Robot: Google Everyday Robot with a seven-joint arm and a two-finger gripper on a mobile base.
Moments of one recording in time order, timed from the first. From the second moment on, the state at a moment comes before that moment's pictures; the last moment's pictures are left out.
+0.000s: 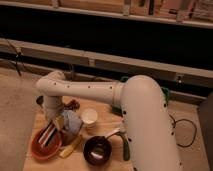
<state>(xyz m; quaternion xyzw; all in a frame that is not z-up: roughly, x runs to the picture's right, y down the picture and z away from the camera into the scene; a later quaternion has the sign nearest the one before) -0.254 0.182 0.754 -0.36 -0.31 -0.42 0.77</state>
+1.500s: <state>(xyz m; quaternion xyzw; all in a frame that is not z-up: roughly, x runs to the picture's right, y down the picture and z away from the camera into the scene) -0.284 0.212 0.760 -0.53 -0.13 -0.47 0.70</state>
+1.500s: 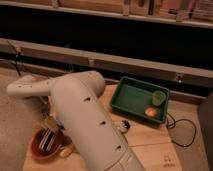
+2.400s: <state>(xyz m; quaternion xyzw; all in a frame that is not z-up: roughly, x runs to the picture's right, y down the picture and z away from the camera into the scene) -0.226 0.199 0.726 -0.50 -0.11 -0.37 0.77</state>
